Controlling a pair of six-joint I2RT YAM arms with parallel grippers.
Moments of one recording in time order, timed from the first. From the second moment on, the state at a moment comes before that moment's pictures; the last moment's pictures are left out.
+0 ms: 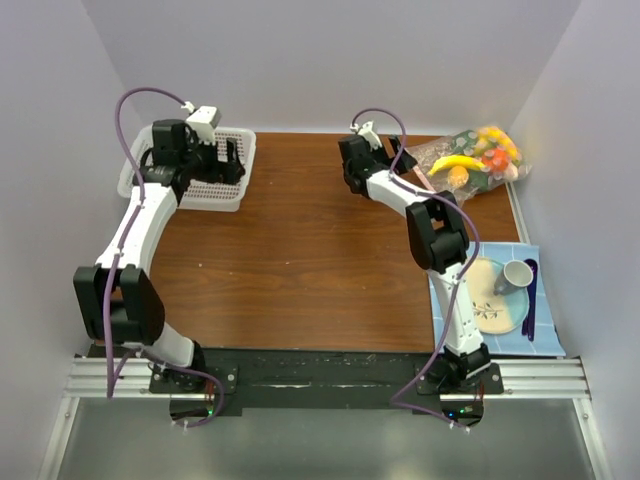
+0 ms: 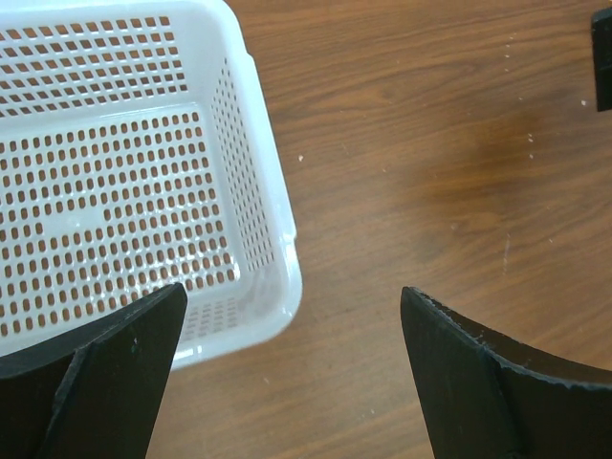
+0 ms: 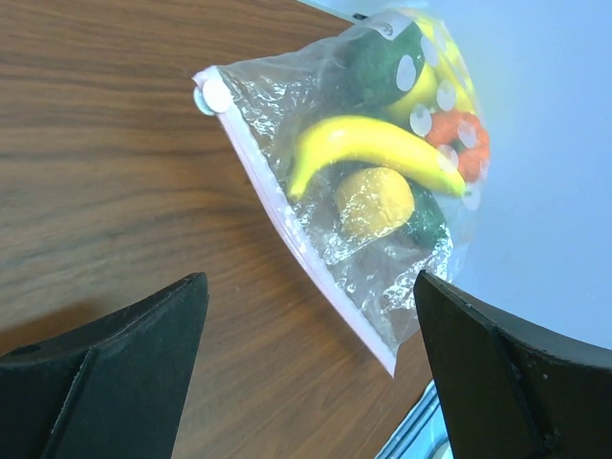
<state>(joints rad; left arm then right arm) -0.01 1.53 1.37 -0.40 0.33 0.02 0.46 2.35 1.86 -0.16 1.15 -0.24</state>
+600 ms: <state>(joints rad) -0.17 1.96 1.67 -0.27 0.12 0.00 0.30 2.45 1.97 -0.31 1.06 -0.14</state>
